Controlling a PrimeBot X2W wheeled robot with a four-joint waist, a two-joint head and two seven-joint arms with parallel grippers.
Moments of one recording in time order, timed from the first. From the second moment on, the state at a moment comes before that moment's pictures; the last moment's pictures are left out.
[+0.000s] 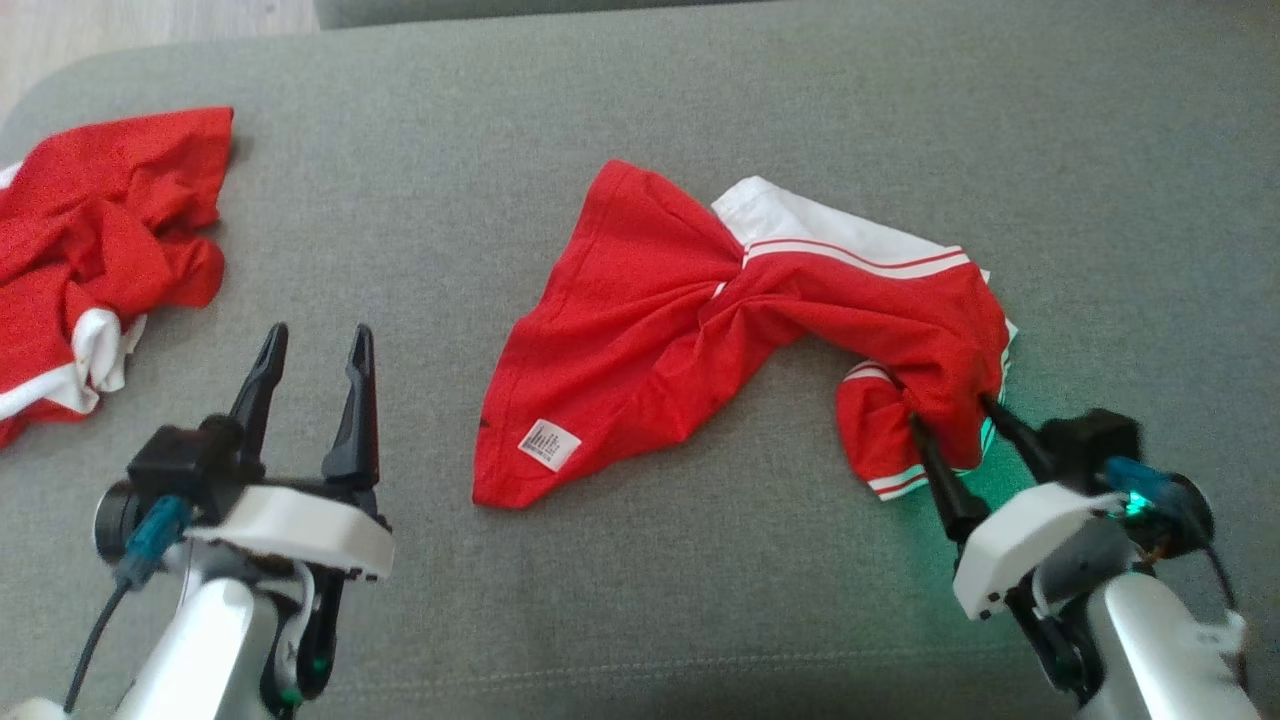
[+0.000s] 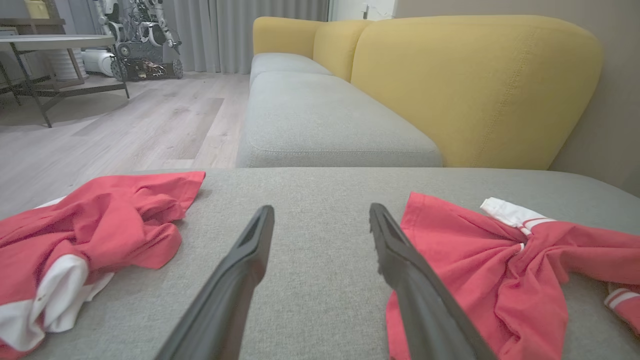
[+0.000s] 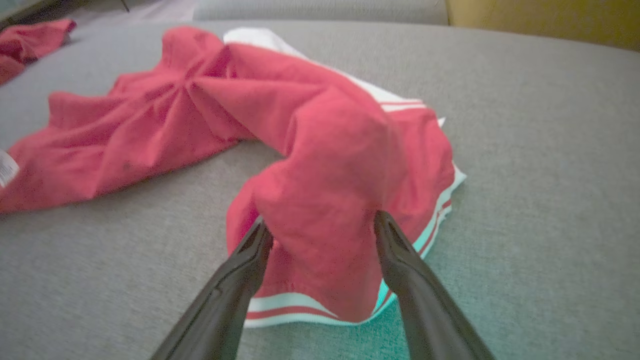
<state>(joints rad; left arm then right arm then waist) -0.17 0.30 -0.35 0.12 -0.42 0.15 -0.25 -0.15 -0.19 0.21 0.29 0.19 0.13 0.15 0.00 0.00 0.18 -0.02</state>
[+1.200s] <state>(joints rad) -0.06 0.33 -0.37 0.10 -0.43 0.19 -0.23 -0.02 -0.08 0.05 -0.02 0.19 0.13 0.10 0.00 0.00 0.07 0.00</state>
